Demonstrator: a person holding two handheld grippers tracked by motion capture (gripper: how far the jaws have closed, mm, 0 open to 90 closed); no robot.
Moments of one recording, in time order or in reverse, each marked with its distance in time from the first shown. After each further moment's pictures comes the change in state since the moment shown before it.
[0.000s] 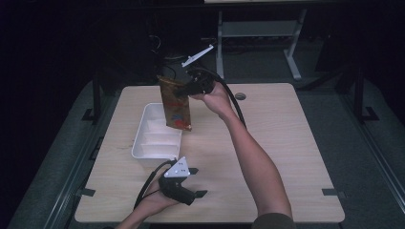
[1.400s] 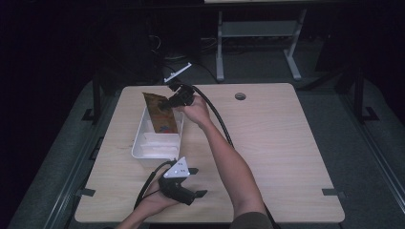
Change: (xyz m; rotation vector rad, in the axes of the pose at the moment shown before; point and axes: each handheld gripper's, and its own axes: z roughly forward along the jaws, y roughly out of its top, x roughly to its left) left arm 0.000 0.000 -0.001 -0.020 0.006 0.004; right arm -0.013 -0.017 0.090 0.038 0.073 0.073
